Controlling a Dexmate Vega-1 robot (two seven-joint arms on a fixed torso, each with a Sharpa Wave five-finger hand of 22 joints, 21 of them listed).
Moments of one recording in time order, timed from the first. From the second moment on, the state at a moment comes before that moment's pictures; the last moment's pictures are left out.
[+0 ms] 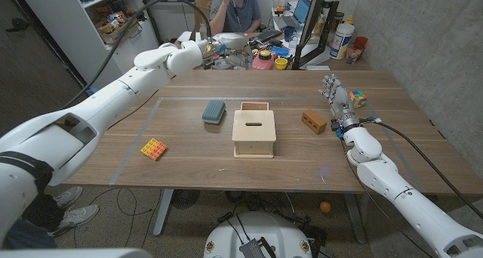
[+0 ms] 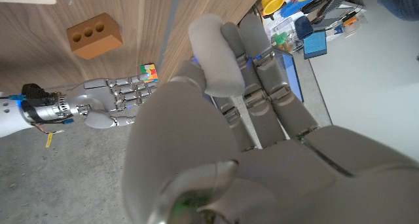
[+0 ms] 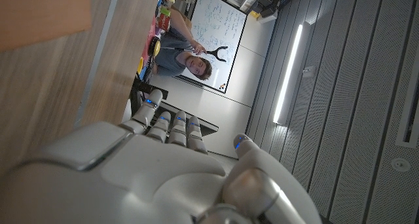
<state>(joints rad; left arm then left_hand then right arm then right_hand) 0.20 0.68 0.77 -1.44 0.59 -0.37 -0.16 1.27 0.00 0.37 -0.14 0.17 1.10 -0.09 0.48 0.19 0.99 -0.16 0.56 0.31 1.19 -0.12 0.41 0.40 0.96 -0.13 0.95 0.19 -1.00 -0.56 -0.30 -1.49 0.57 0.38 -0.12 0.04 0.08 0.35 0.15 0.23 0.07 0.05 0.18 0.17 0.06 0.04 0.19 0.17 -0.01 0.02 0.19 0.17 -0.07 -0.04 0.72 0.17</state>
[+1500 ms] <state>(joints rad) 0.16 0.57 0.86 -1.33 0.59 -0.58 -0.27 1.28 -0.05 0.41 -0.10 0.19 1.10 -0.07 0.51 0.24 1.00 -0.16 0.57 0.31 1.18 -0.14 0.45 0.45 0.93 -0.13 0.98 0.25 -1.07 -0.57 -0.27 -1.54 0.57 0.40 -0.16 0.04 0.08 0.35 0.15 0.23 0.07 0.04 0.18 0.17 0.06 0.04 0.19 0.17 -0.01 0.02 0.19 0.17 -0.05 -0.04 0.70 0.17</state>
